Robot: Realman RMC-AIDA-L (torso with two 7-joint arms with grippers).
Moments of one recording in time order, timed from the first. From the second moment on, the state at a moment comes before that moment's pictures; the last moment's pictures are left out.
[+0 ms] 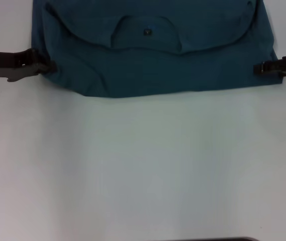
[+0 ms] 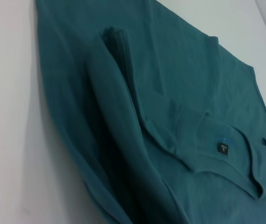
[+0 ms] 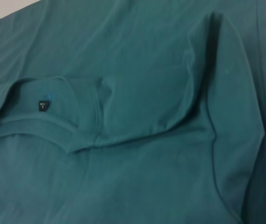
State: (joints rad) left arm -0.60 -2.03 -2.37 -0.77 -0.88 1.29 -2.54; right arm 0.59 1.97 -0.64 -0.72 -2.45 -1.26 2.31
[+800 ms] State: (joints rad) left arm -0.60 -2.04 -2.37 -0.77 -0.88 1.29 -2.53; right arm 0.60 1.97 -0.65 -0.69 -2.45 -1.22 2.30
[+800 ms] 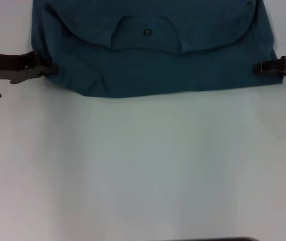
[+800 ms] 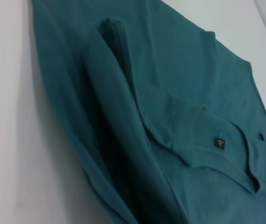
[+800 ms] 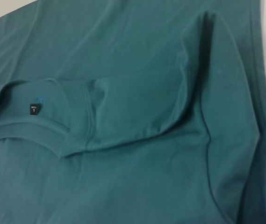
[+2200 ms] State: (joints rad) left arm -0.60 -2.04 -2.37 -0.78 -0.88 1.31 -2.52; right arm 0.62 1.96 -0.65 -0.69 -2.40 -1.31 2.31
